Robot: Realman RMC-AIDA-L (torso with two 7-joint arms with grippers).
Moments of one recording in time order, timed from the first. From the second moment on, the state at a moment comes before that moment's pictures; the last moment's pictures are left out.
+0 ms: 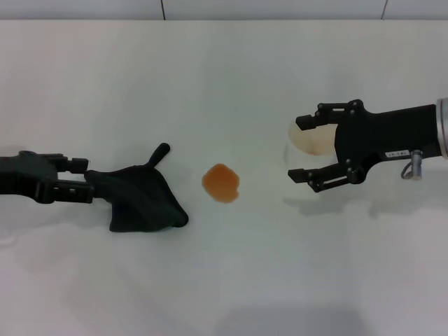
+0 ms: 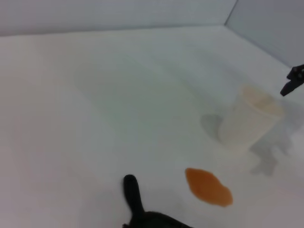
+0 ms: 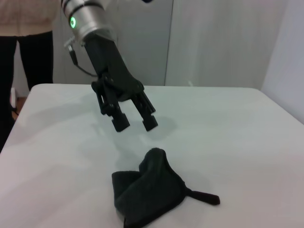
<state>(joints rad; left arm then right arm) -0.50 -1.96 0.70 0.83 2.22 1.66 -1.79 0.41 2.01 -1.29 -1.16 -1.81 -1.37 1.49</state>
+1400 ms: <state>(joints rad) -0.75 -2.02 0.93 0.98 2.65 1.67 -1.93 0.41 2.01 -1.34 -1.14 -1.78 -1.30 1.49</state>
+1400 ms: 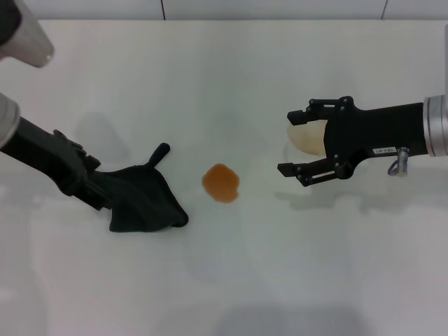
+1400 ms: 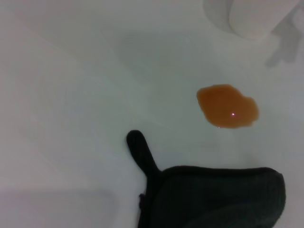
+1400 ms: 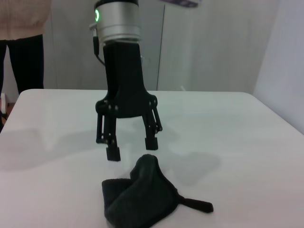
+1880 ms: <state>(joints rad) -0.73 -2.07 0.94 0.99 2.65 1.59 -1.90 0.40 2.01 -1.34 -1.14 -1.78 -1.30 1.49</state>
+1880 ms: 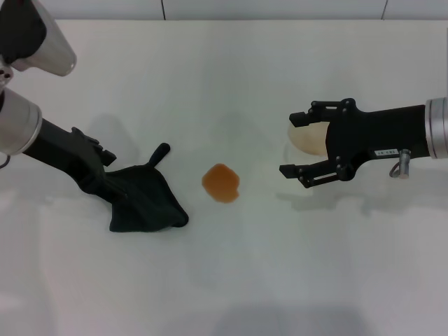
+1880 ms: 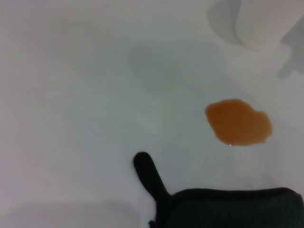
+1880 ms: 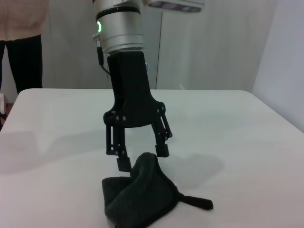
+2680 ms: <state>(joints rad) -0.71 -2.08 0.98 0.96 2.62 1.55 -1.88 0.41 2.01 -1.34 -1.13 -1.77 -1.28 1.49</state>
